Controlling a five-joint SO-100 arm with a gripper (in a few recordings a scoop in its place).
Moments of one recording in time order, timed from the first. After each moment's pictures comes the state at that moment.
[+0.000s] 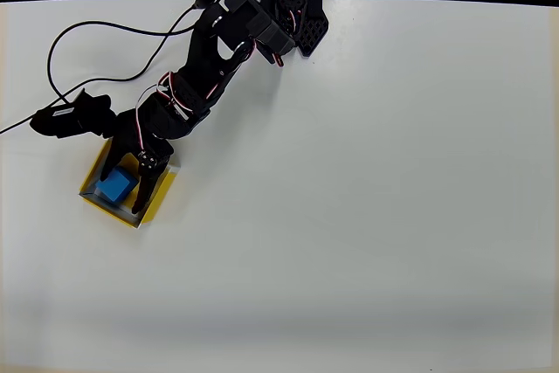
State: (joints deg) arm 41.3 80.6 132.8 -34.0 -92.1
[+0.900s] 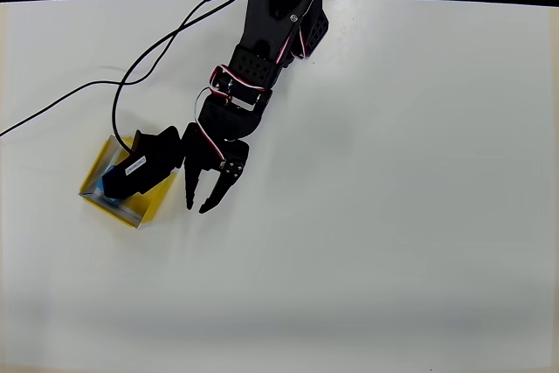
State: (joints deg) arm 15.0 128.0 152.1 -0.3 -99.6
